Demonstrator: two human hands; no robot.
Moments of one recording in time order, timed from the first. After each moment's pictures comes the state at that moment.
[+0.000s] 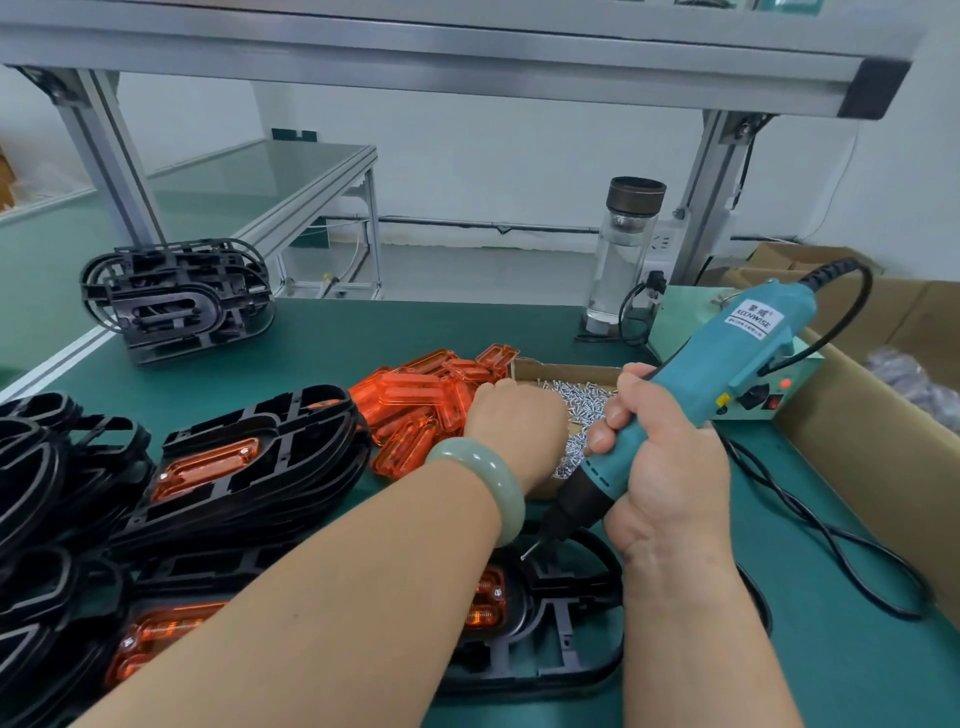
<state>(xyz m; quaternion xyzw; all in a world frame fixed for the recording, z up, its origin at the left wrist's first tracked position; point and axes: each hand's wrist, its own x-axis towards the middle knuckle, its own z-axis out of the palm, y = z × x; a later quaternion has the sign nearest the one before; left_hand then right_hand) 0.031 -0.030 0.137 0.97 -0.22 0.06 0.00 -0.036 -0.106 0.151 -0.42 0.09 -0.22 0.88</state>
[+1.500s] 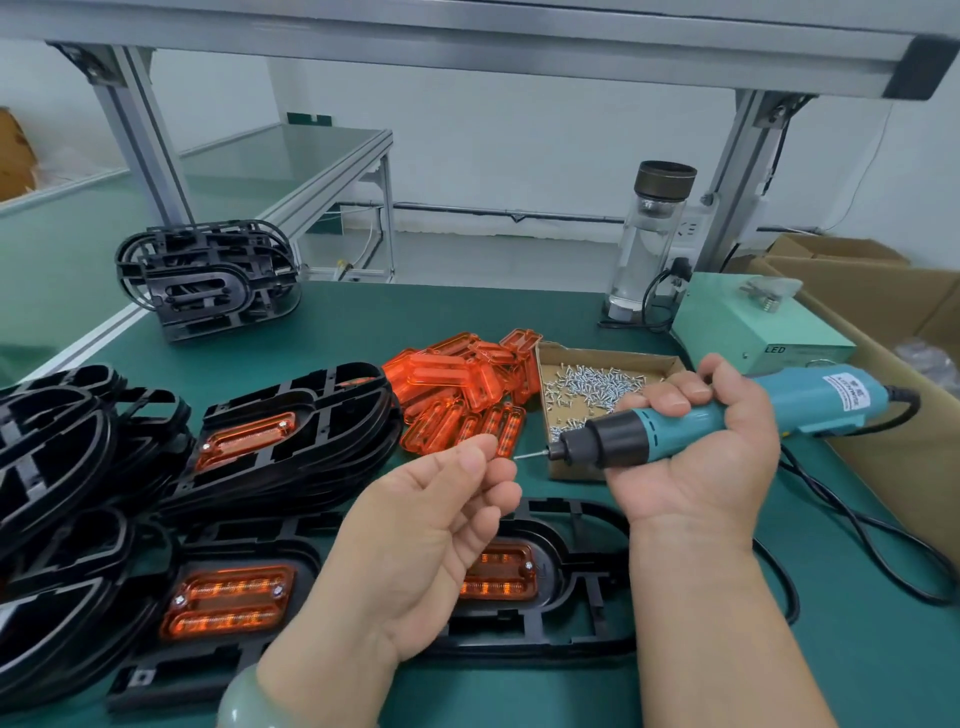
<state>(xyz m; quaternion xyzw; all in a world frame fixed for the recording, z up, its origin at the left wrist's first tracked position) -0.082 0.060 0.136 0.45 0.10 -0.12 0.88 -0.043 -0.097 0.153 -0.17 0.07 -0.21 0.96</state>
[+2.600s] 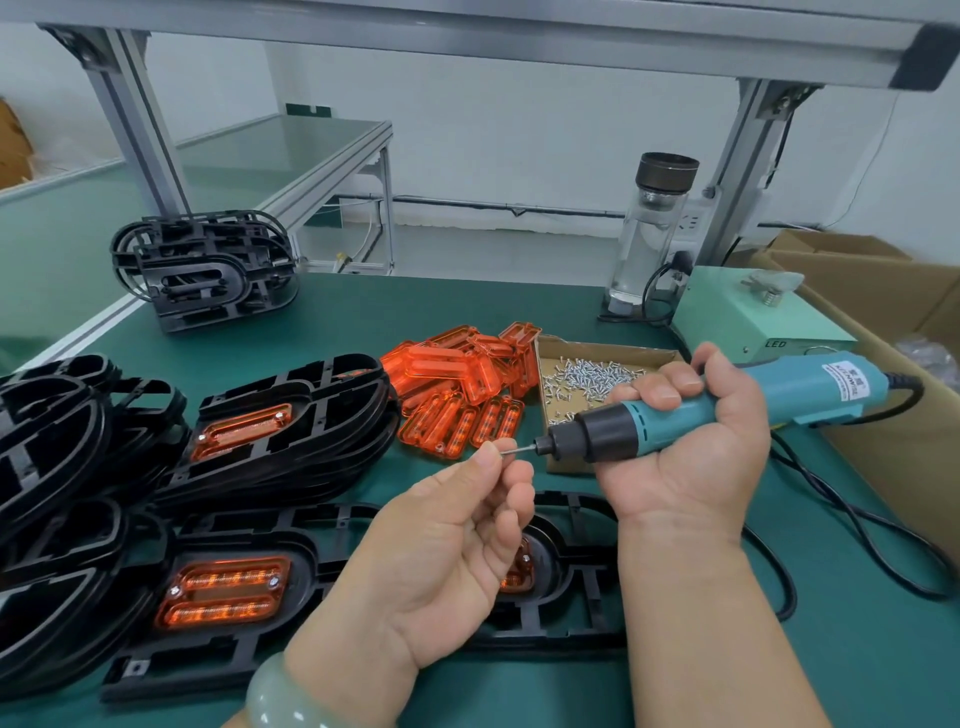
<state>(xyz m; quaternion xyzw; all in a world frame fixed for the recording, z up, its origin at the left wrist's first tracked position) -0.085 0.048 0.138 0.34 0.12 -0.21 0.91 -0.044 -0.090 0.153 -0.17 0.04 -0.21 0.96</state>
